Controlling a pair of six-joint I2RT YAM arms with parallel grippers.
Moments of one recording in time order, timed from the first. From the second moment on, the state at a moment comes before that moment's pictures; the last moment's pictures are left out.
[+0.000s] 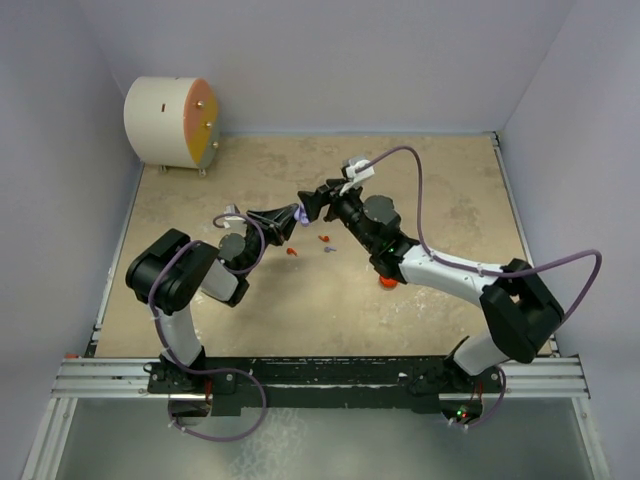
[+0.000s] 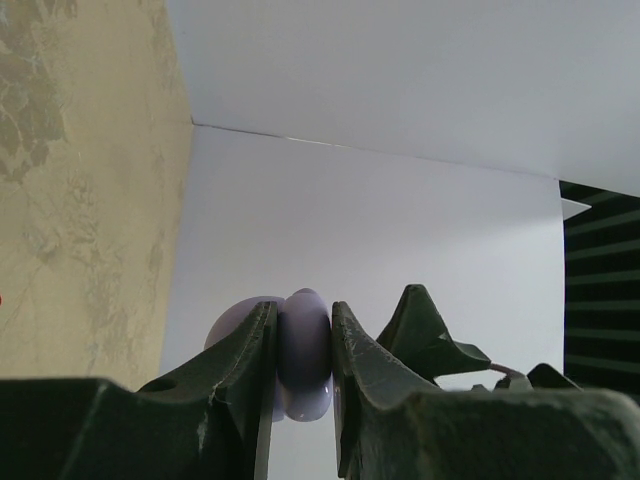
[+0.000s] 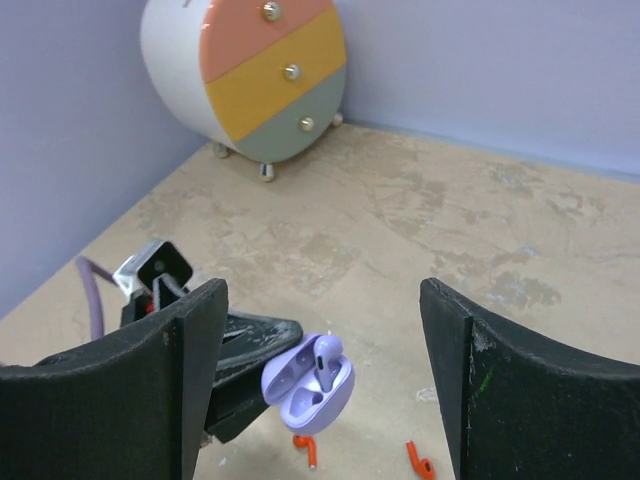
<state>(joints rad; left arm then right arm) -0.45 1.84 0.43 1.51 0.04 -1.78 0.76 1.51 0.87 0.73 0.14 0.21</state>
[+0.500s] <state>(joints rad) -0.45 1.84 0.43 1.51 0.05 -1.78 0.75 1.67 1.10 0.36 0.28 0.25</state>
